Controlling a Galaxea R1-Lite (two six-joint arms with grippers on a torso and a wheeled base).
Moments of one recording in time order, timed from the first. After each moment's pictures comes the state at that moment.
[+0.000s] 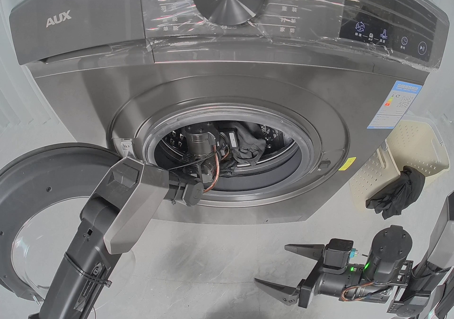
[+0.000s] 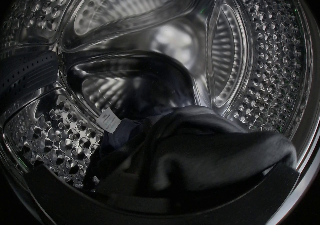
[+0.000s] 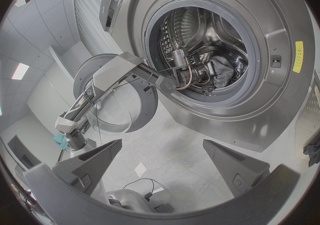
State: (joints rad) left arm -0.50 2.72 -1.99 -0.84 0.23 -0.16; right arm 0.87 1.90 -0.10 -1.55 0.06 0.20
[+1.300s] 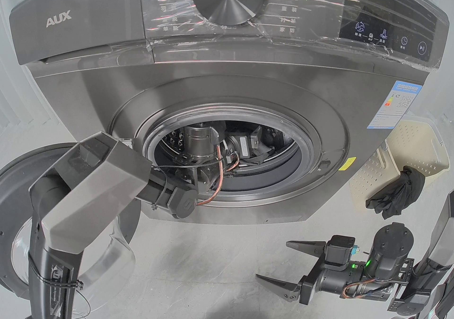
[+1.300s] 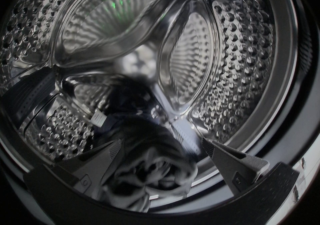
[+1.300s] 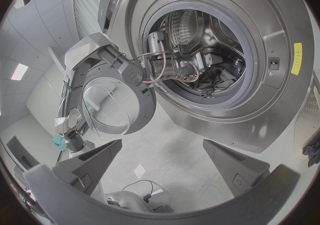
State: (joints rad) left arm -0.60 2.36 -1.46 -0.90 0.18 -0.20; right arm 0.86 1.89 -0.11 -1.55 0.06 0.19
